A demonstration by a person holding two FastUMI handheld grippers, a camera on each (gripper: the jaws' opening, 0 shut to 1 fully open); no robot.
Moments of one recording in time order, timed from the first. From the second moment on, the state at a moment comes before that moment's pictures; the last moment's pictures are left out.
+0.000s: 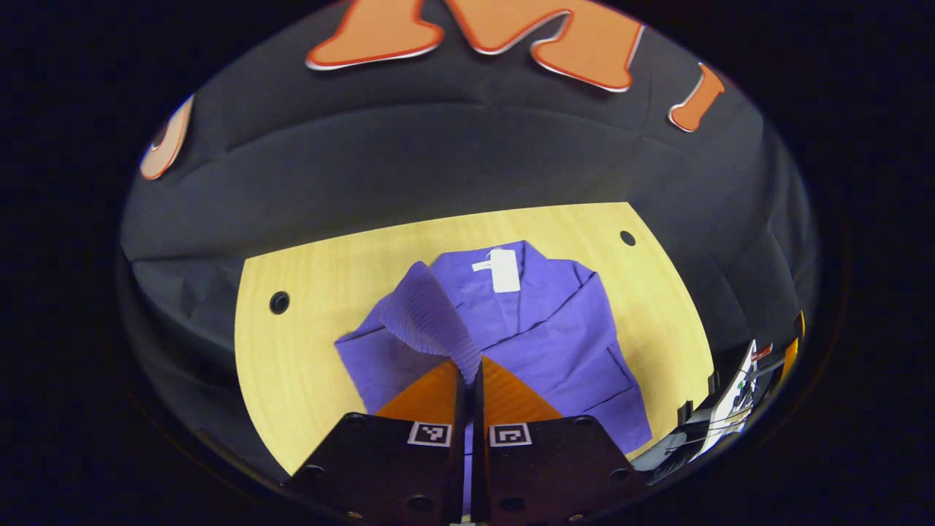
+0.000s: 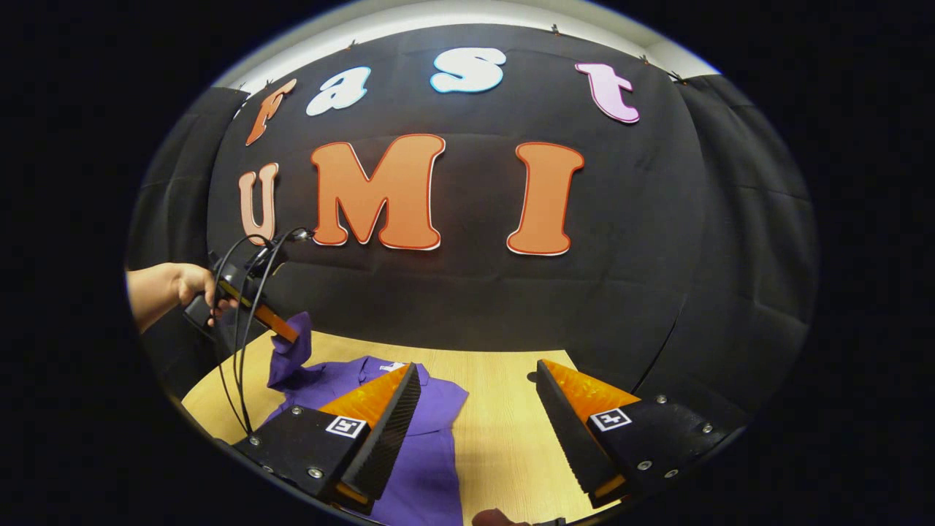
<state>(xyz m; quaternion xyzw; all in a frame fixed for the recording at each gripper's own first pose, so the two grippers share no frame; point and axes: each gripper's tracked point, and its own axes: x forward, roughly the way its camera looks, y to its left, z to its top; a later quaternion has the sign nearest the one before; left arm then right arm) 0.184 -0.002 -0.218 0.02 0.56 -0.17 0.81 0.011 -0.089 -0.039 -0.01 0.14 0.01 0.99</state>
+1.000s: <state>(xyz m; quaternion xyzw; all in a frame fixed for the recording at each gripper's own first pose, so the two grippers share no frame) 0.190 -0.152 -0.134 0.02 0.40 -0.22 0.89 0.023 -0.144 -0.060 0.06 0.15 0.02 0.99</state>
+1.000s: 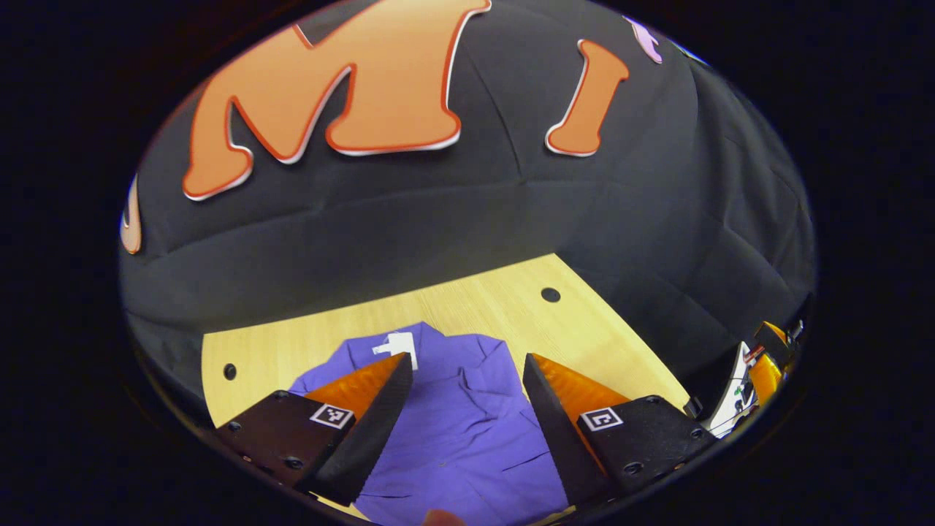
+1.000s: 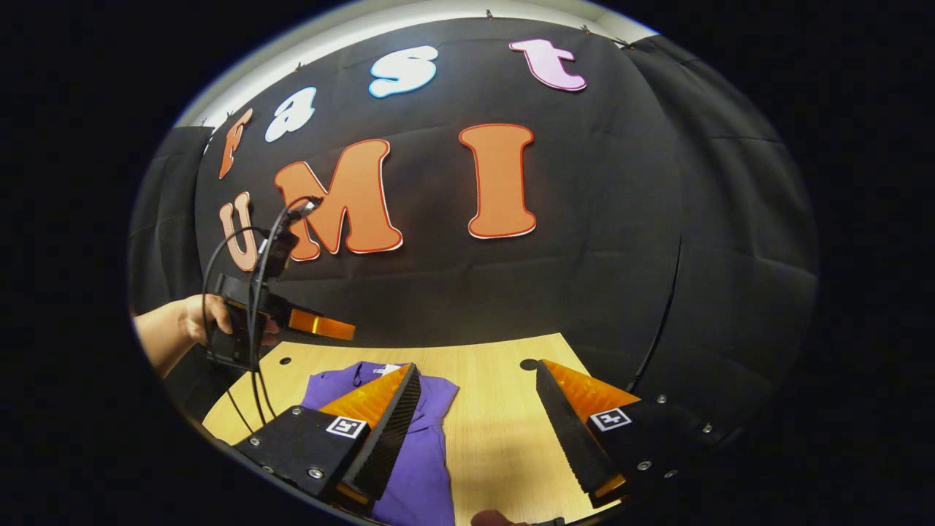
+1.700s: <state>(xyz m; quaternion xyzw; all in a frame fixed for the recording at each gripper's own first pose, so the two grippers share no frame) 0.119 -0.029 0.018 0.01 0.14 -0.07 0.99 0.061 -0.080 -0.013 0.02 0.06 0.07 1.00</state>
